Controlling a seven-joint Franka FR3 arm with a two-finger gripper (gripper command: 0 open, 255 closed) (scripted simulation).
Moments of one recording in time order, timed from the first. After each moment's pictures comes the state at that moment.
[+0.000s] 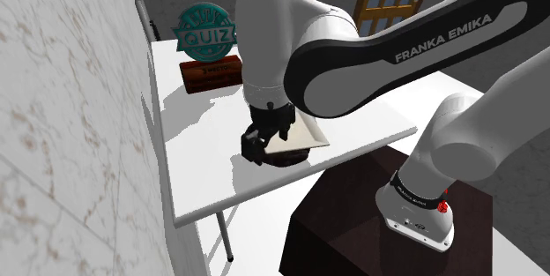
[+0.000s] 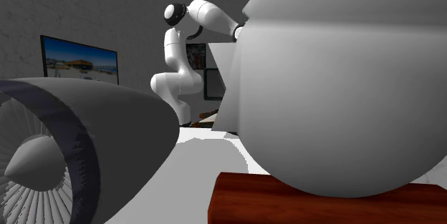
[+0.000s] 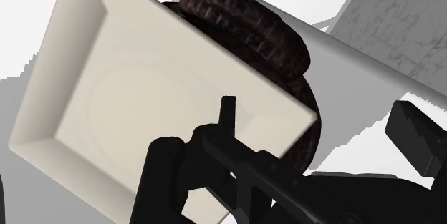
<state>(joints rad) 0.06 -0.37 0.61 -2.43 0.17 2.05 0.58</state>
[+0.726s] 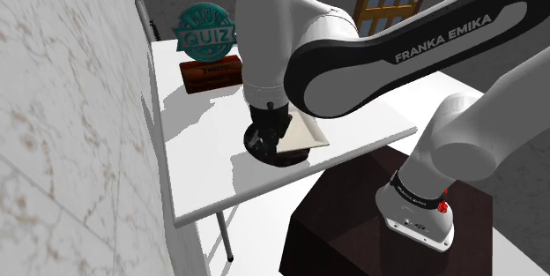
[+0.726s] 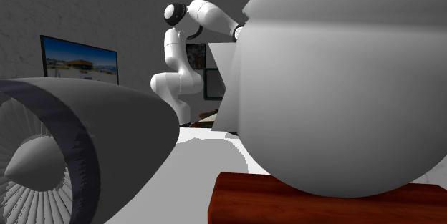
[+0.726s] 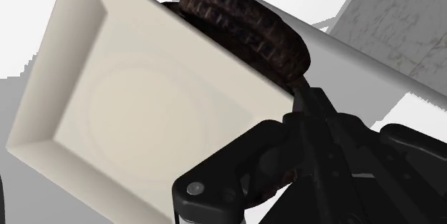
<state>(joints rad) 0.06 -0.37 0.61 -2.43 0.17 2.05 0.58</state>
